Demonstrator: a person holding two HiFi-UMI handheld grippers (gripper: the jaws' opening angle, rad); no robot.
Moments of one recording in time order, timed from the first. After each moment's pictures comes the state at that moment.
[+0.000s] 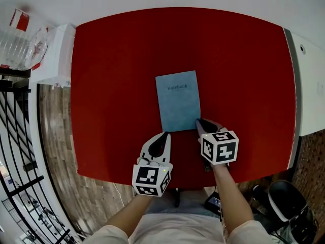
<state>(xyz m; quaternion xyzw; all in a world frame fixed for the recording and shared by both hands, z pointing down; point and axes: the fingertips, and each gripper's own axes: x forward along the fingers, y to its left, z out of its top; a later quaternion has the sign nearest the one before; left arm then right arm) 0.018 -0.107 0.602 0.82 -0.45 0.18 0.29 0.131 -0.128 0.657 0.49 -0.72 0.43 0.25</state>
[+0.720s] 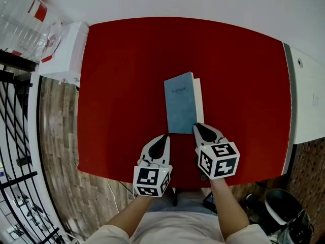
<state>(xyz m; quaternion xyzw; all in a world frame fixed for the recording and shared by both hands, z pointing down) -0.005 -0.100 0.576 0.81 -0.48 0.16 0.29 0.095 -0.129 0.576 0.49 -0.75 0.38 0.23</state>
